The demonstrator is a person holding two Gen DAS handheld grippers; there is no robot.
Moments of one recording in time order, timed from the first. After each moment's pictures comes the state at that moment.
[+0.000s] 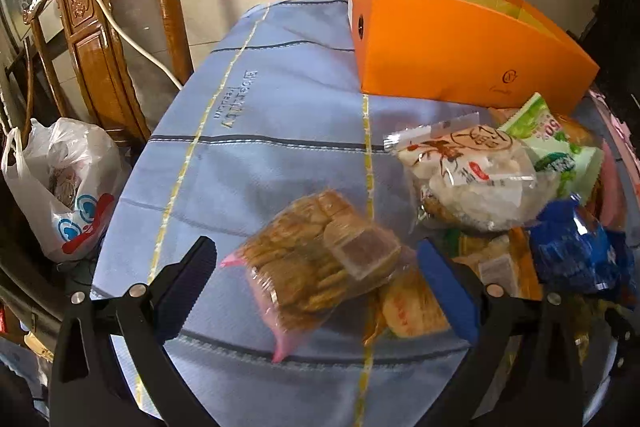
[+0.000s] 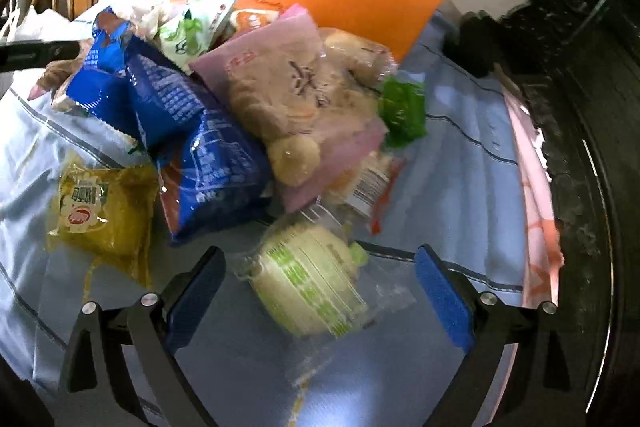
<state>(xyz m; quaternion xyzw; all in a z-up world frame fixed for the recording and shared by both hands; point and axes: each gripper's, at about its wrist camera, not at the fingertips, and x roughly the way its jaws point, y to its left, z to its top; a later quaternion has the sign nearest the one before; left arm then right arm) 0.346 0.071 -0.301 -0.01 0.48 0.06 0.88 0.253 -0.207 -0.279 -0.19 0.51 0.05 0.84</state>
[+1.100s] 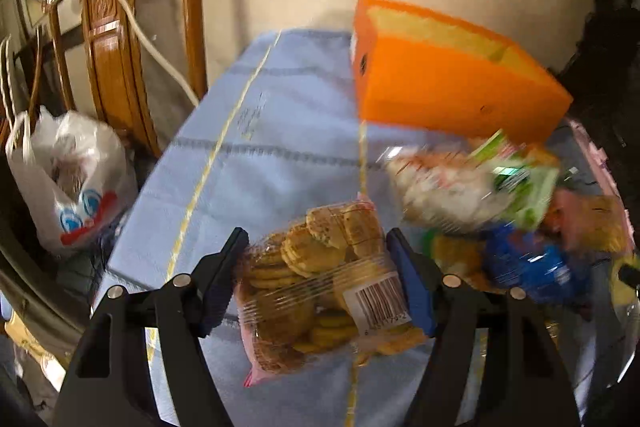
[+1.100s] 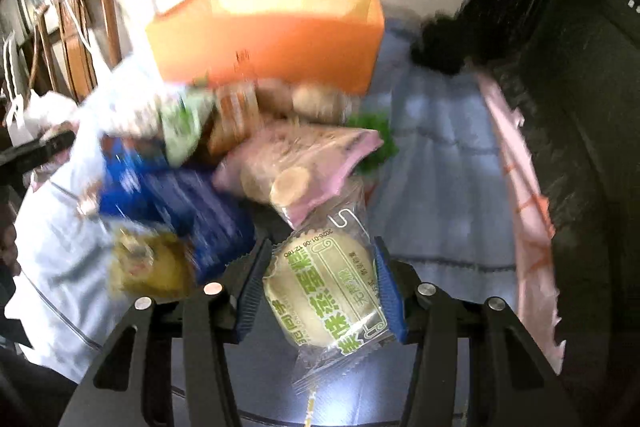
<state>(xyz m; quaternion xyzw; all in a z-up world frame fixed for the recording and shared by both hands) 0.299 0.080 -0.257 -0.04 0.42 0.04 0.91 0.242 -0.240 -0.208 -0.07 0.47 0.05 0.88</state>
